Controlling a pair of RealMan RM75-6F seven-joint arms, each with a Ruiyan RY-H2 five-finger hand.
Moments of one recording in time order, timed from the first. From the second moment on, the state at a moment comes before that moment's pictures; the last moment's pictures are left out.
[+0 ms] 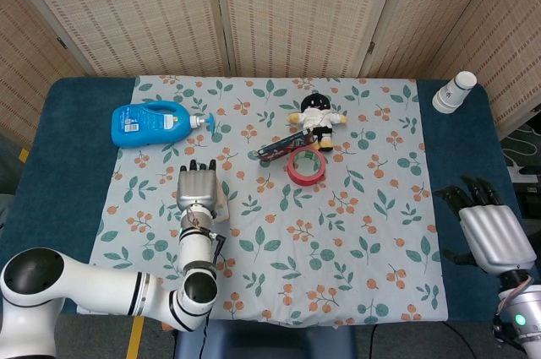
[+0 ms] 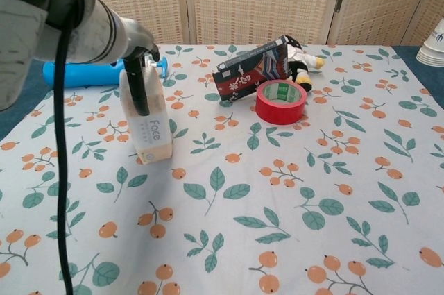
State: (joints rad) left arm -1.26 -1.64 -0.54 -1.77 -0.17 1.58 1.24; right arm 0.25 -0.57 0.07 -2.33 -1.24 1.24 -0.36
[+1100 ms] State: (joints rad) left arm -1.21 -1.61 -0.56 -1.89 0.03 1.58 1.12; right arm 0.26 -0.58 0.07 -2.33 -1.22 1.23 -0.39
